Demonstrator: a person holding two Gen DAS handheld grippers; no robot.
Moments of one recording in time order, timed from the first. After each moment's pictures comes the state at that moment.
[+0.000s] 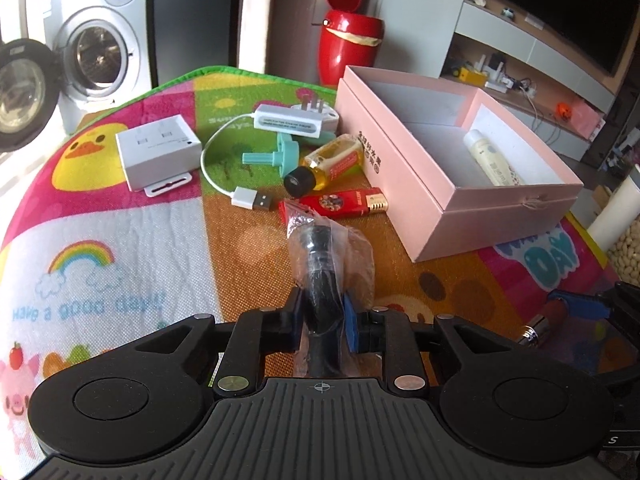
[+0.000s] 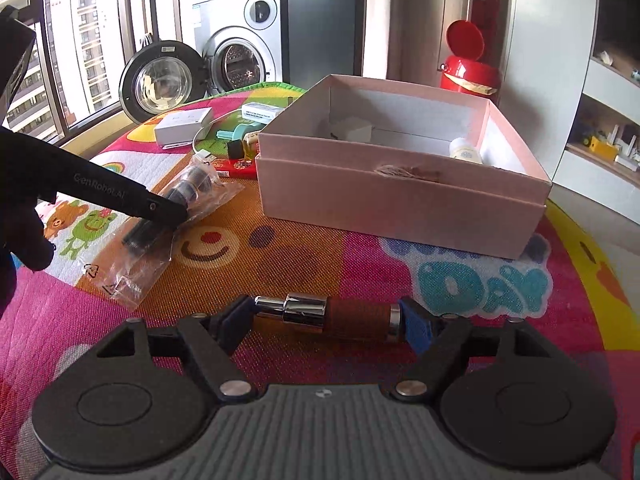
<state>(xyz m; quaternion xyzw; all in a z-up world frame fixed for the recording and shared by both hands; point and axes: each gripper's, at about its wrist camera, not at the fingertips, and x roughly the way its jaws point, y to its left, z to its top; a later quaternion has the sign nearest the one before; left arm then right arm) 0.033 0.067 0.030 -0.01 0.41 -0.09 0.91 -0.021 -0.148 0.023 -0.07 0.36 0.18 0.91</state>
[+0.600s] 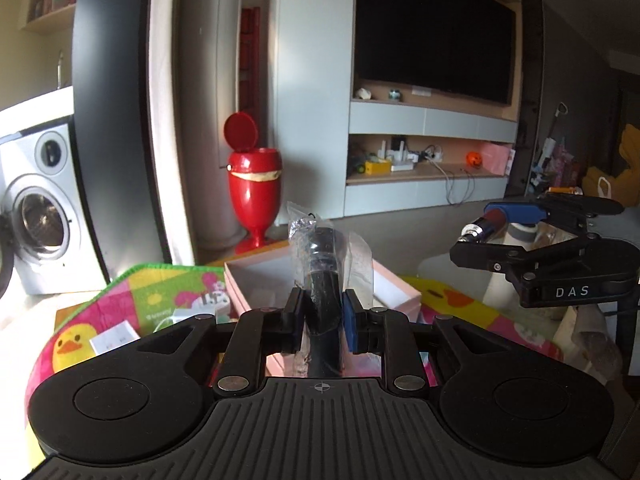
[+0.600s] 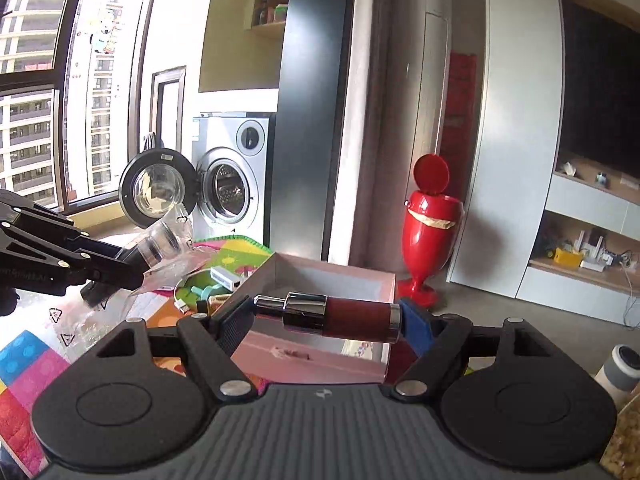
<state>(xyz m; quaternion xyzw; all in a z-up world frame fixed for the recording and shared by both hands) -0.023 0.007 0.184 0.03 0.23 -0.21 0.95 -0.041 -0.223 0.175 -0.08 0.15 0.18 0.97</state>
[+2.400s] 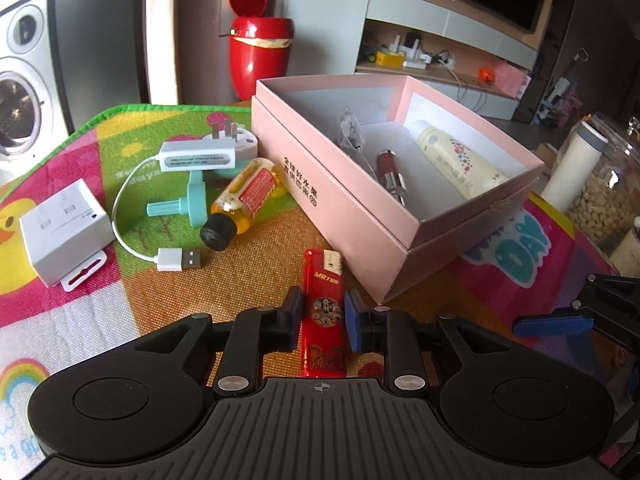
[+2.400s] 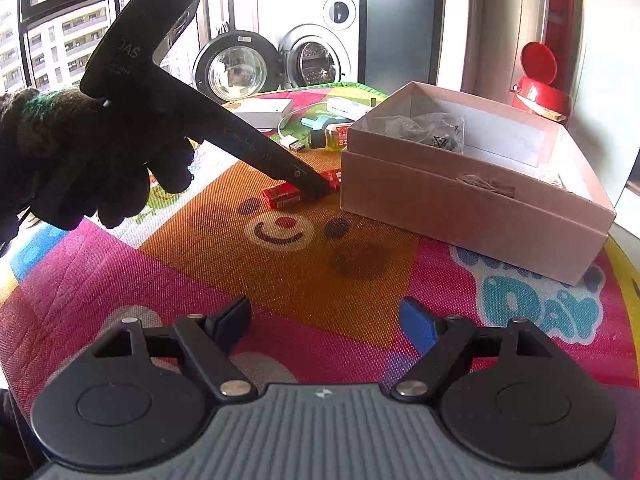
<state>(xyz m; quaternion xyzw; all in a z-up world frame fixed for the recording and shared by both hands) 0.081 0.054 0.020 0.03 0.39 -0.21 0.89 -0.030 -0.127 0.023 -0.10 0.35 0.29 0.89</state>
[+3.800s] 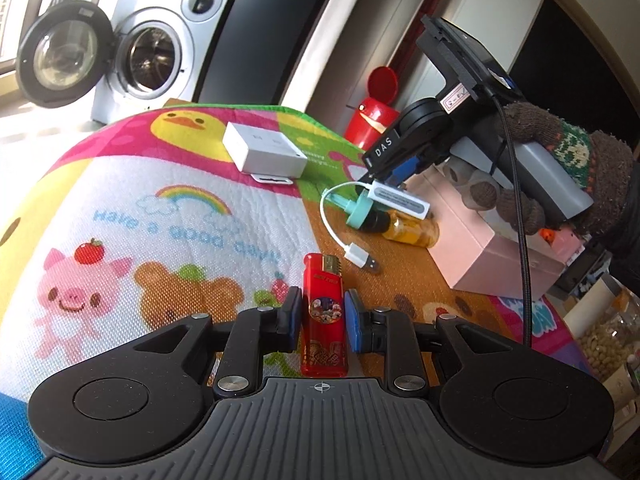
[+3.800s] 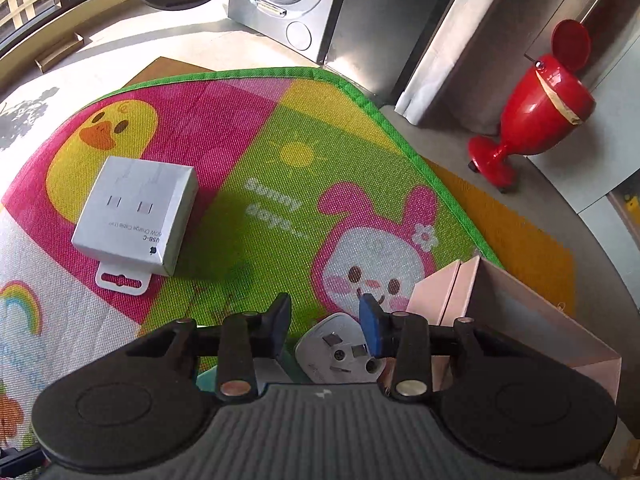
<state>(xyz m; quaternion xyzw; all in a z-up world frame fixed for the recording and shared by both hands) -0.035 0.164 0.003 -0.19 0.30 -0.07 0.93 0.220 0.052 0.045 -0.24 0.50 0.20 0.81</state>
